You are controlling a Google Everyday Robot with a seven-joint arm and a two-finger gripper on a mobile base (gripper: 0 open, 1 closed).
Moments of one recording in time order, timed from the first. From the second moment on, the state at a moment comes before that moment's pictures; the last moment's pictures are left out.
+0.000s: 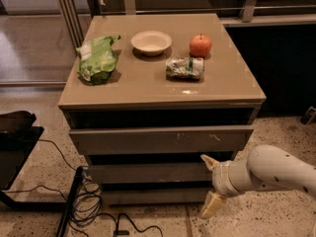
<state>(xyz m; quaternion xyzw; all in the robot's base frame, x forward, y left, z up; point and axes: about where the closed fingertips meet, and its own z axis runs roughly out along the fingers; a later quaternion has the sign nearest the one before) 0.441 -0.146 0.564 -0.63 0.71 0.12 0.27</state>
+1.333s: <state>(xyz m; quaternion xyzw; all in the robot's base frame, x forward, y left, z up) 0.485 -0.168 0.465 -0.62 0.72 0.09 0.30</state>
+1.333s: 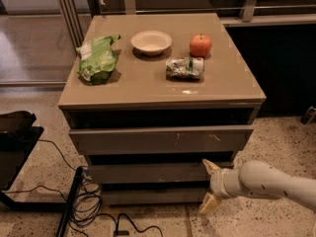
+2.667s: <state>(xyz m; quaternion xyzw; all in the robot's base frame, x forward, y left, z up) 0.566 -0.153 0.454 -0.62 0.68 0.15 0.37</state>
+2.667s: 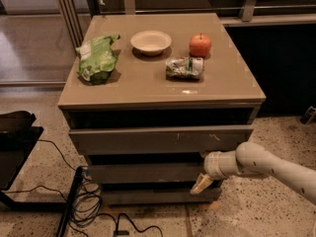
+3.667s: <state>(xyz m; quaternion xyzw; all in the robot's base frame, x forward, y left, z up) 0.564 -0.161 0.408 -0.61 0.71 0.15 0.33</state>
